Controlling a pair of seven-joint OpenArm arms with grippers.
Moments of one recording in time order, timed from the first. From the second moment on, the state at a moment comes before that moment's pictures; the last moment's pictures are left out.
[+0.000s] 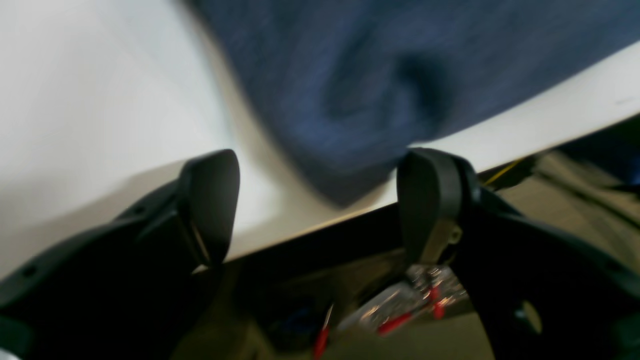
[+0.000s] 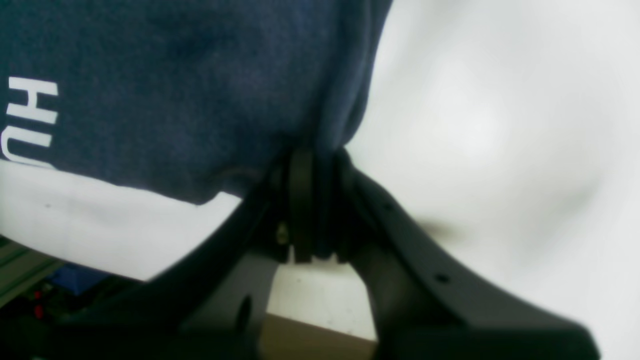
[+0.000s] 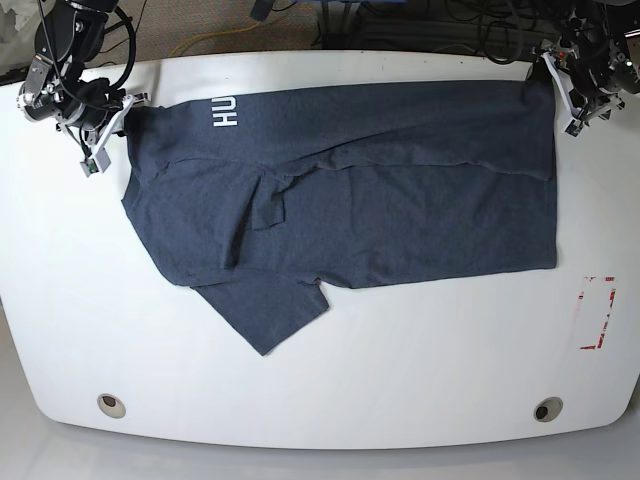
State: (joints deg) left arm 31.1 -25.2 -29.2 99.8 -26.0 -42.9 64.0; right arm -15.5 19.4 32.8 91.9 33.2 40.9 -71.1
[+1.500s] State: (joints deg) left arm 33.3 -32.3 -29.5 104.0 -23.9 -43.0 64.1; right arm -23.4 22.1 32.8 95.3 33.8 41.0 -71.1
